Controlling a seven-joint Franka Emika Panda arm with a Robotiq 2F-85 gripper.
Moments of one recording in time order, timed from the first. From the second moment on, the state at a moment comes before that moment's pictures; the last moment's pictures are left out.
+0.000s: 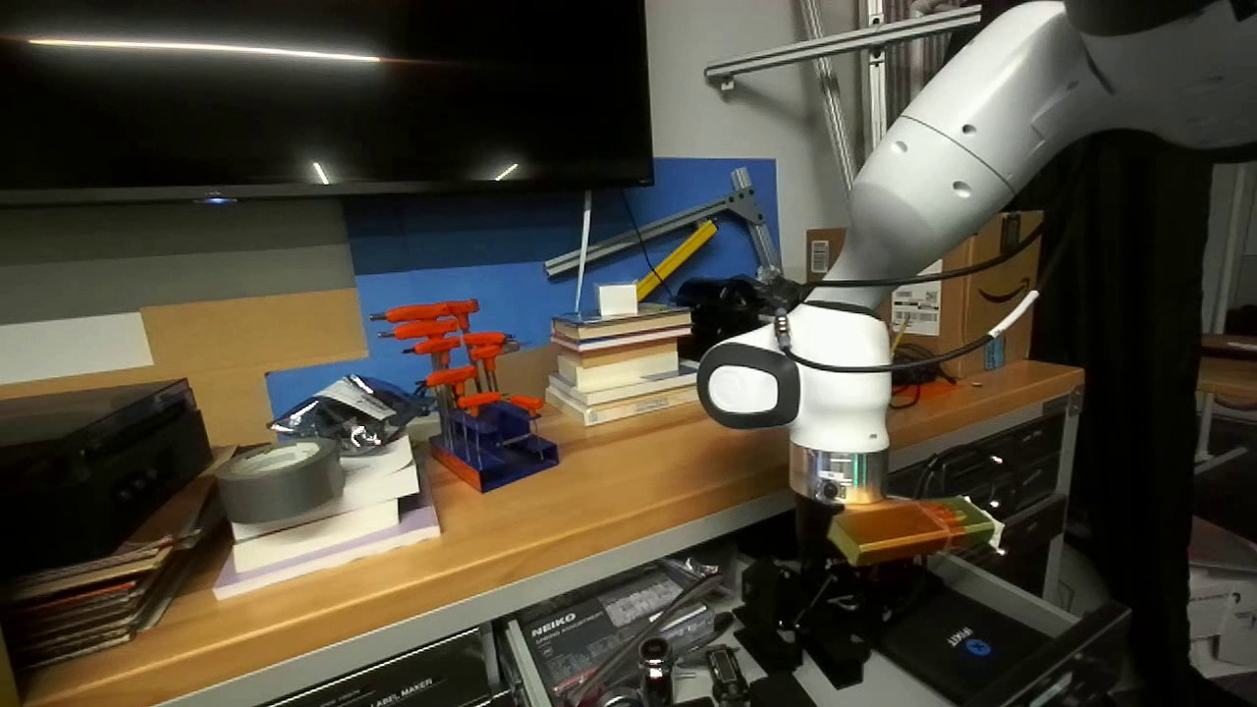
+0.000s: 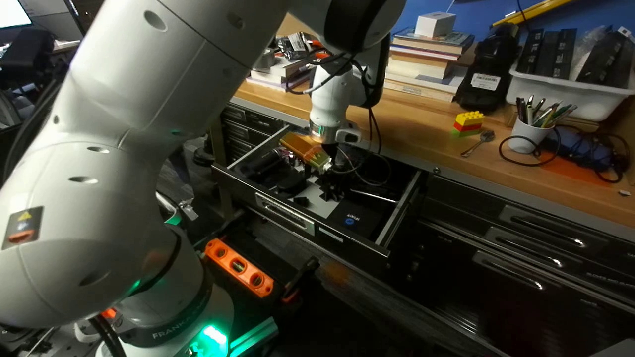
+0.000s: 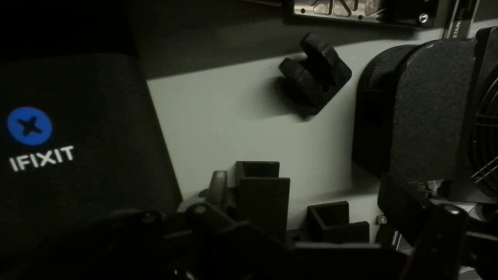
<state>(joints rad) -0.47 0.80 0.72 -1.93 2.50 3.87 -2.45</state>
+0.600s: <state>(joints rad) -0.40 0.81 0.61 -1.89 2.50 3.84 -2.45</state>
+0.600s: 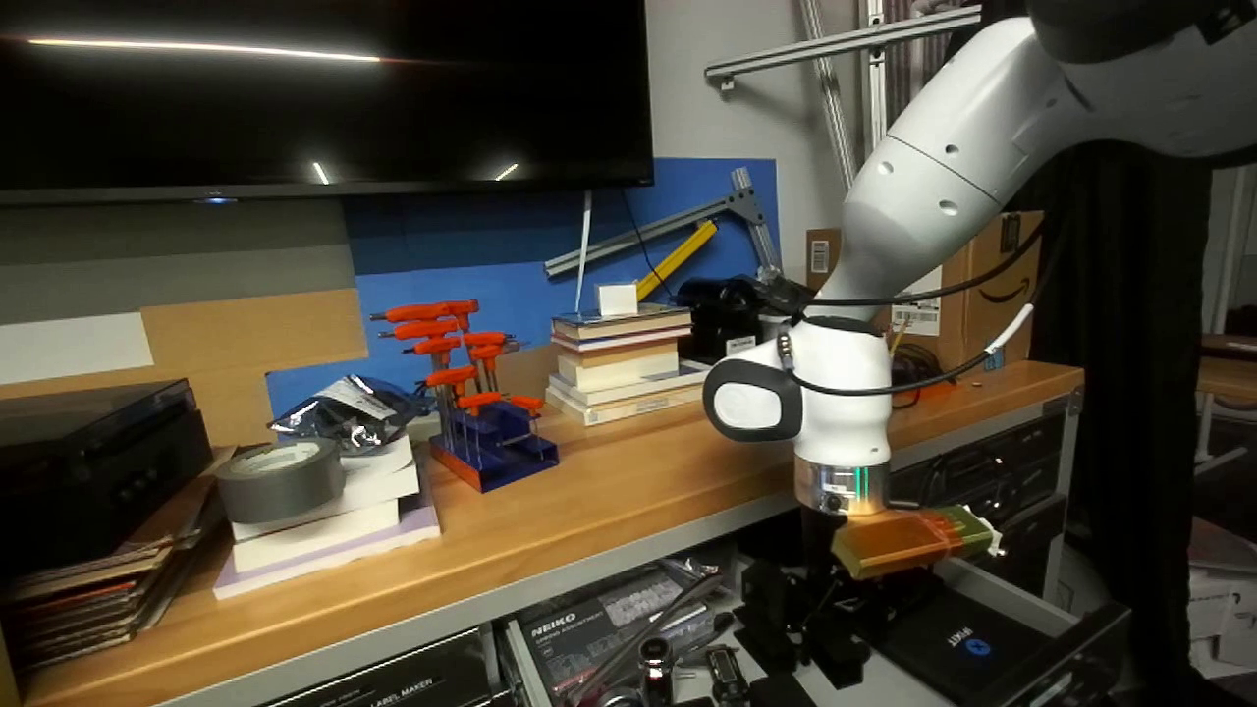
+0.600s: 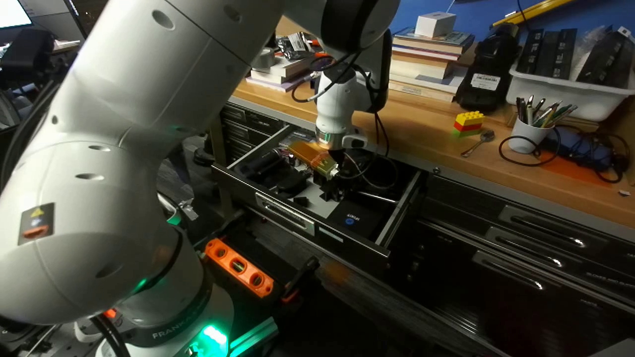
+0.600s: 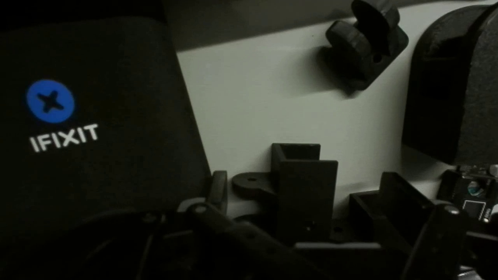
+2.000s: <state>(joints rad) -0.40 0.84 0.61 -1.84 2.51 3.84 -2.42</state>
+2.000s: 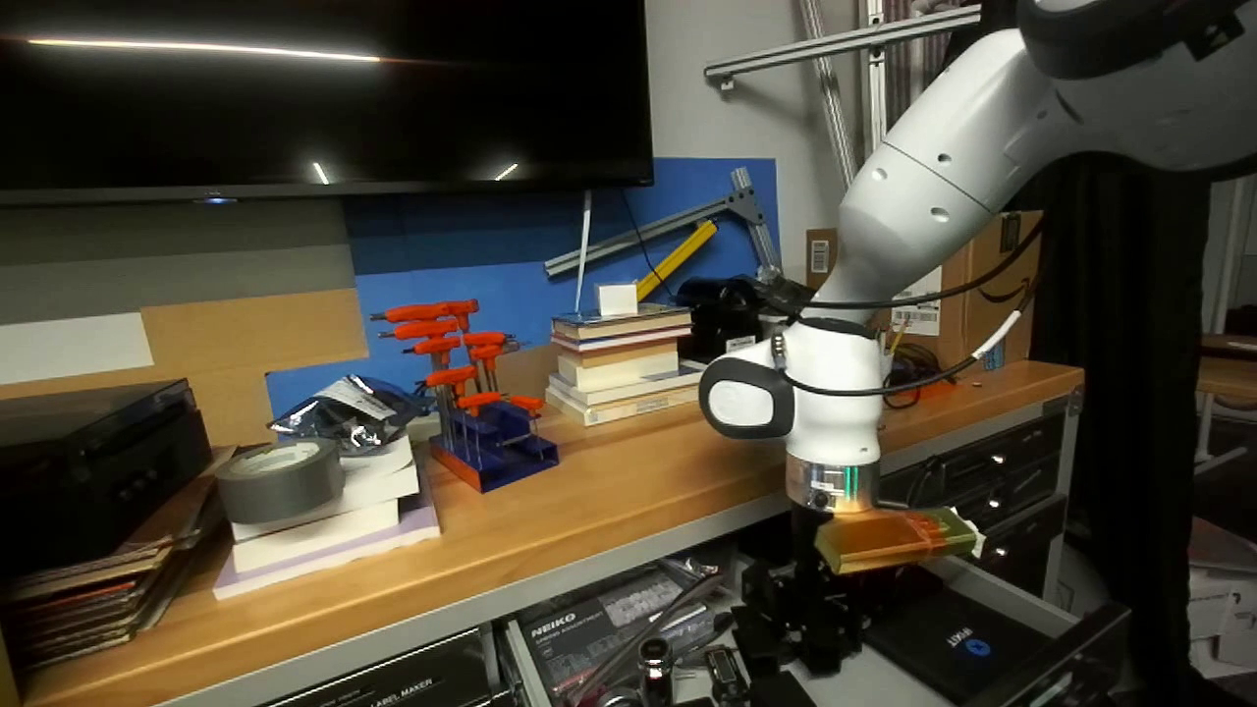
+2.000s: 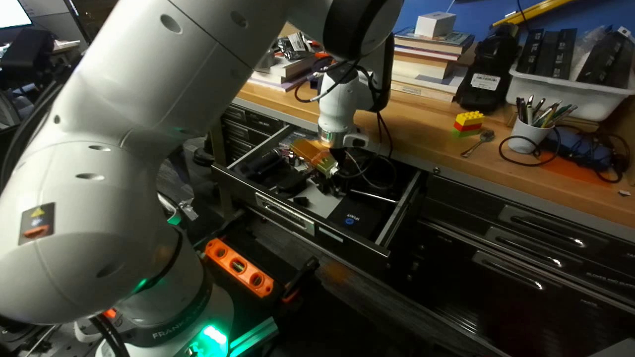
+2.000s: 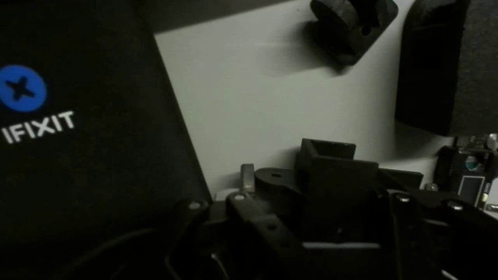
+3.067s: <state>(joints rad) -0.37 0.64 0.81 -1.65 2.51 4.08 -2.28</state>
